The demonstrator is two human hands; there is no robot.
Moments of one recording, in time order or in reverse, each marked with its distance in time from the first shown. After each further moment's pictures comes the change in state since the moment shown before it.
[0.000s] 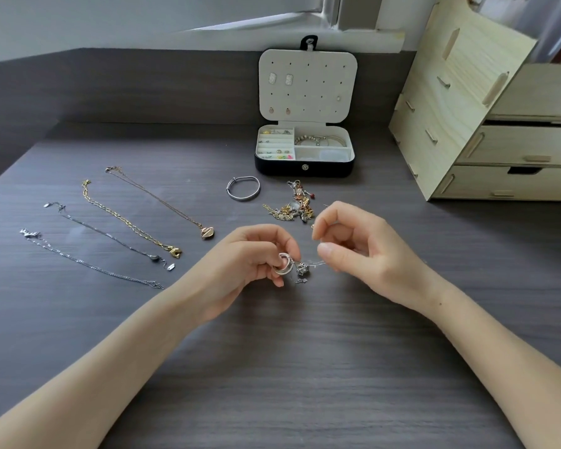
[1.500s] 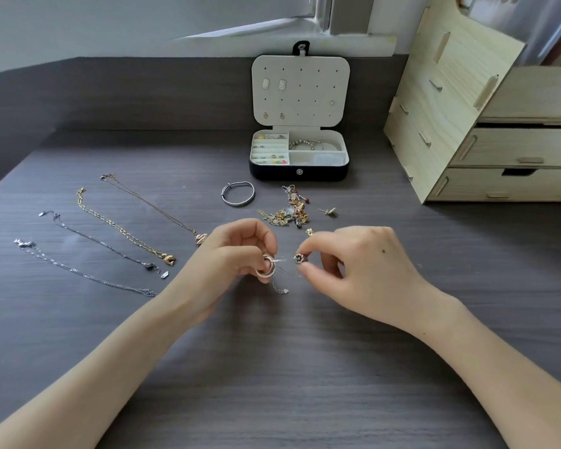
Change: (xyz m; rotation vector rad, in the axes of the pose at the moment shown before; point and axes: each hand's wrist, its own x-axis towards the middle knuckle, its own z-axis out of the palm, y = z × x) left_hand -0.001 0.004 -0.004 0.078 0.114 0.096; right_hand -0.001 0.001 0.013 -0.822 0.209 -0.169
